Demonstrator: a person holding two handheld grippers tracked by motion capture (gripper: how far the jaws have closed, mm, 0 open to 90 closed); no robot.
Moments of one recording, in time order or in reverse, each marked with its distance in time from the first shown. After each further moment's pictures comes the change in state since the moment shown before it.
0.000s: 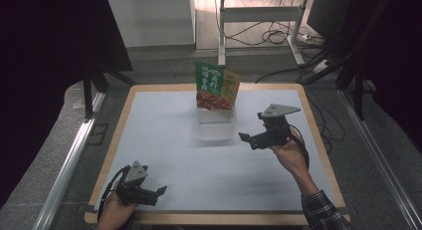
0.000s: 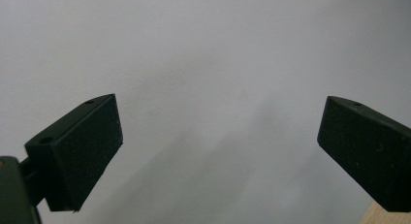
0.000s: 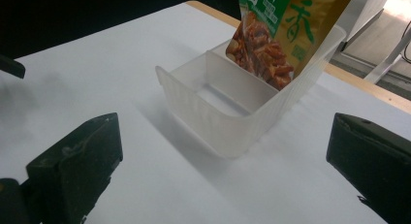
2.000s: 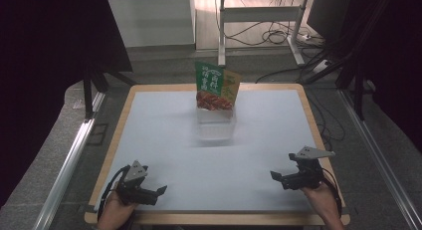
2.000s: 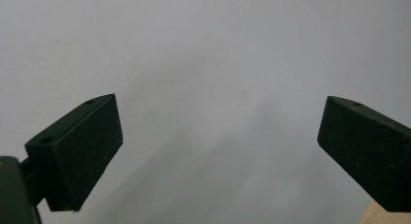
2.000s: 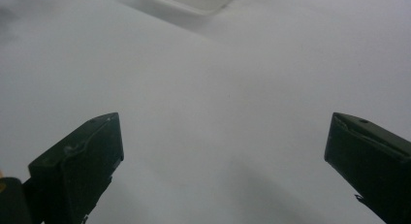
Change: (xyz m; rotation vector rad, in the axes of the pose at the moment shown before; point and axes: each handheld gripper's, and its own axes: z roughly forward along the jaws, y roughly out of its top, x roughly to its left) left arm 0.002 0.000 0.000 0.005 -0.010 -0.010; right arm 0.002 -0.127 -0.066 0.119 -0.056 0.159
